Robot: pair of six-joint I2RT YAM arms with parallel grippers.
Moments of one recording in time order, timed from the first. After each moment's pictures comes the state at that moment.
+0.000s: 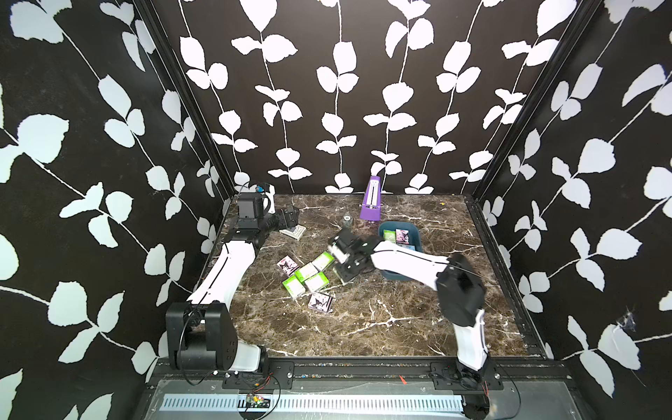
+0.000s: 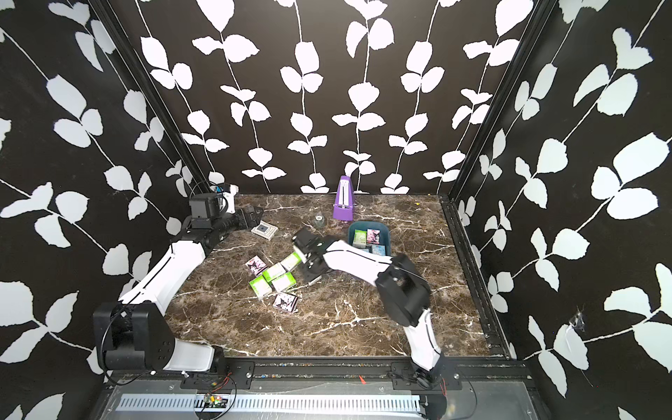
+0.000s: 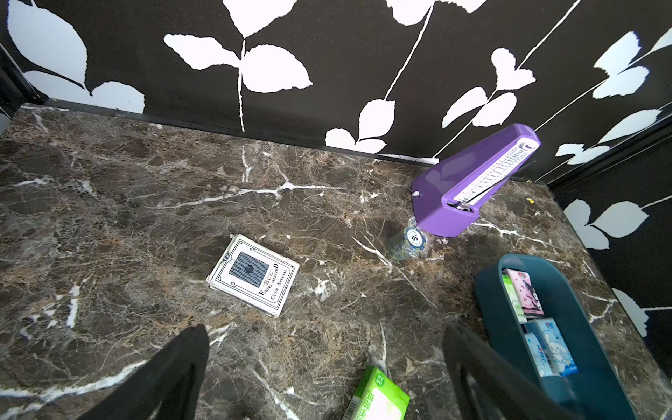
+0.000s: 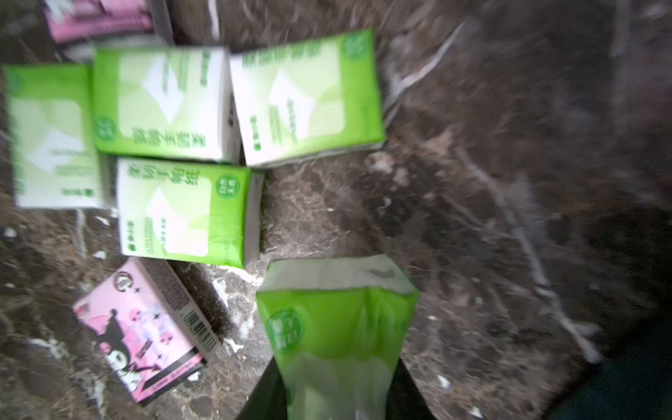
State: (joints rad) left arm -0.06 1.42 1.13 -0.22 0.28 -0.23; right arm 0.84 1.94 1.56 -0.72 0.00 0.17
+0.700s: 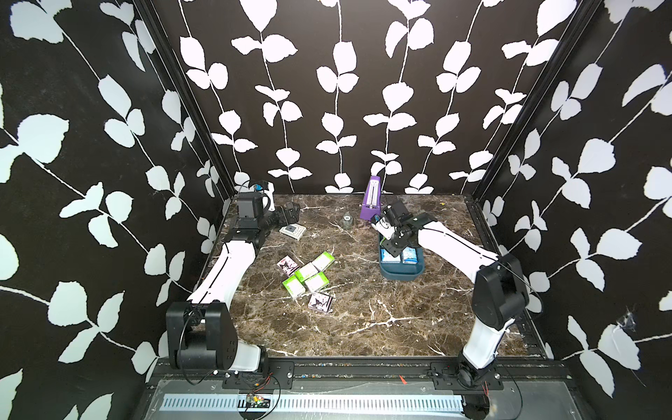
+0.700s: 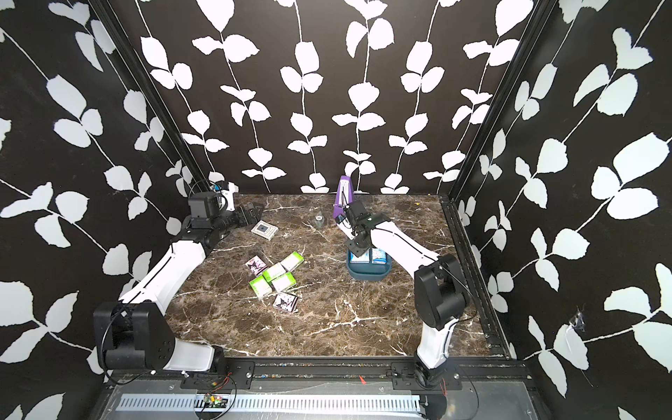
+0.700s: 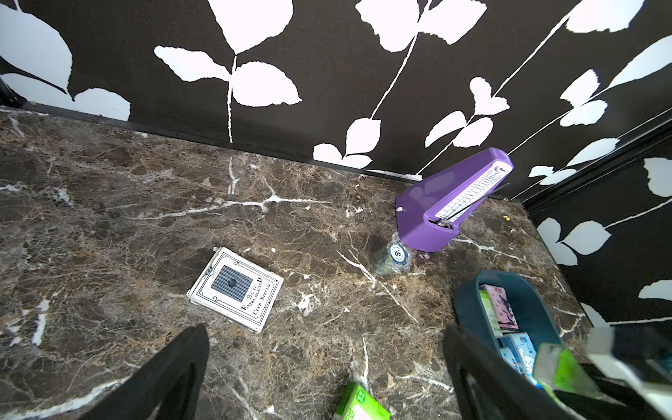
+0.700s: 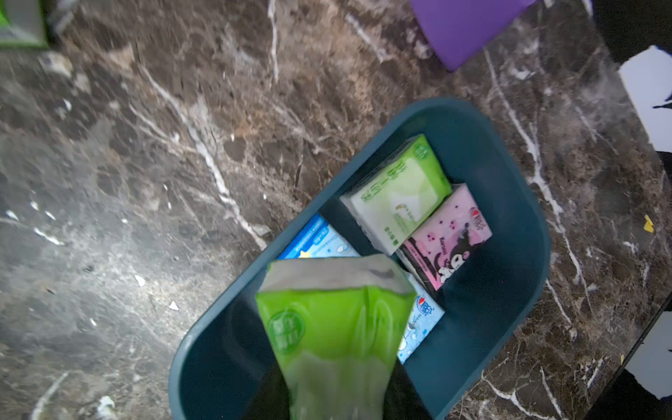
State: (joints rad) left arm -0.06 1.42 1.13 -0.17 0.31 -0.29; right arm 0.52 1.82 1.48 -0.83 0.14 -0.36
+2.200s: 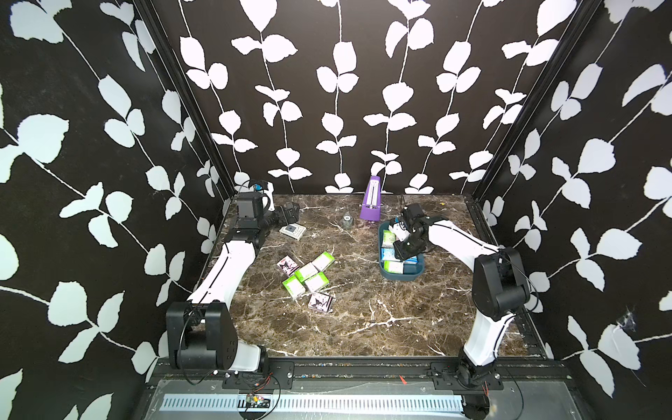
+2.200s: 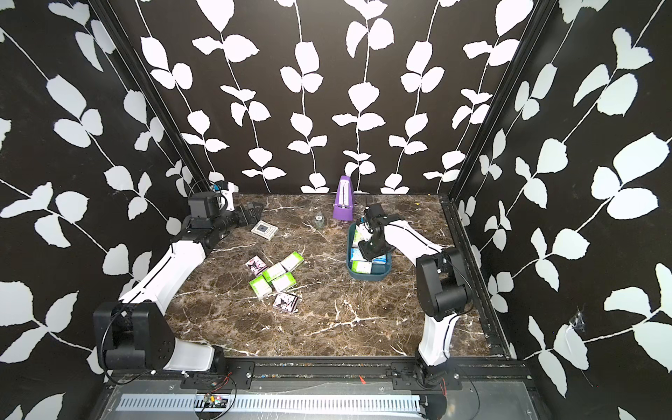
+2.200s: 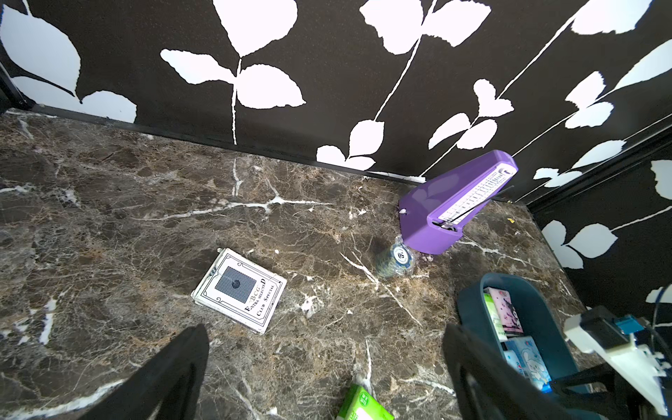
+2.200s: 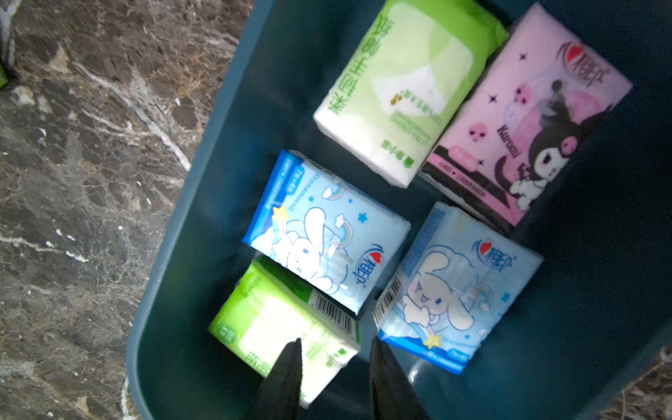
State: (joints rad) left arm -0.06 1.42 1.13 -0.17 0.30 -0.28; right arm 0.36 1.86 1.40 -0.84 -0.13 -0.08
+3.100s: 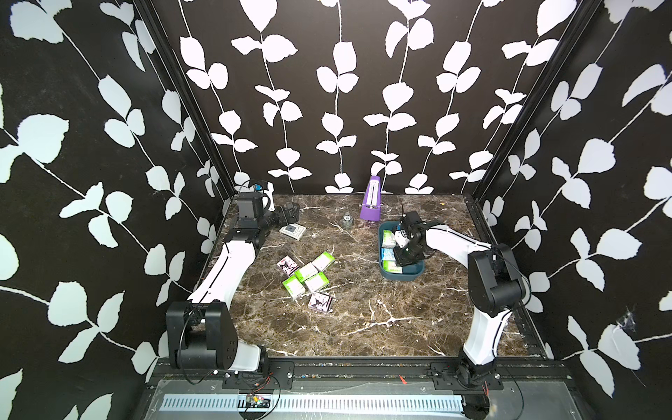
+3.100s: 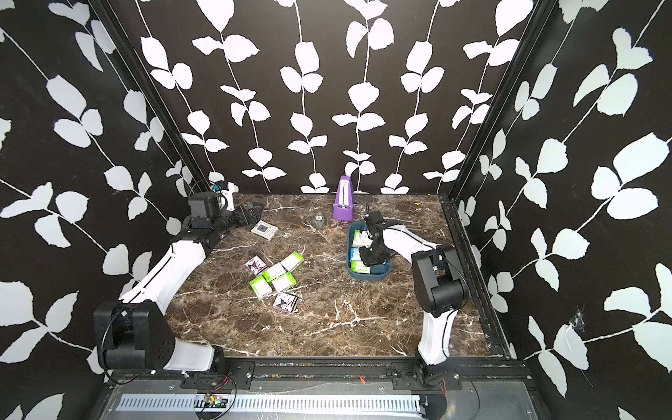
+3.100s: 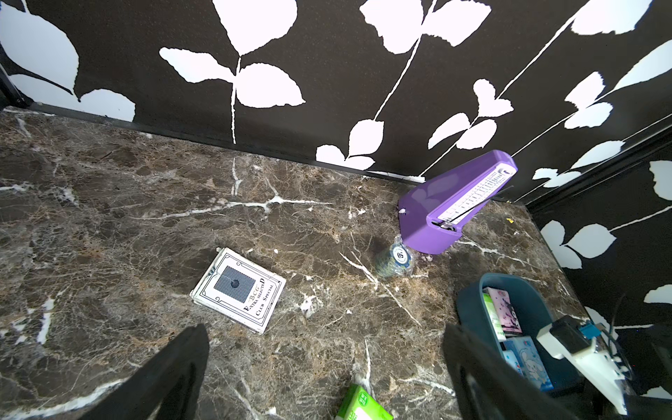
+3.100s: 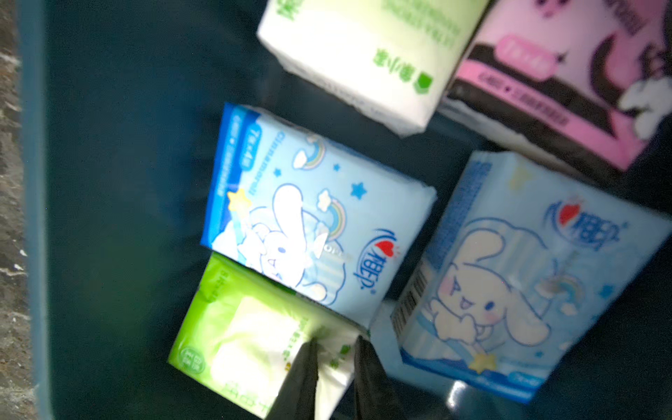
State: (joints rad) left arm -0.06 1.42 1.13 -0.17 0.30 -0.29; right arm 0.35 1.90 1.34 -0.80 -0.17 0.02
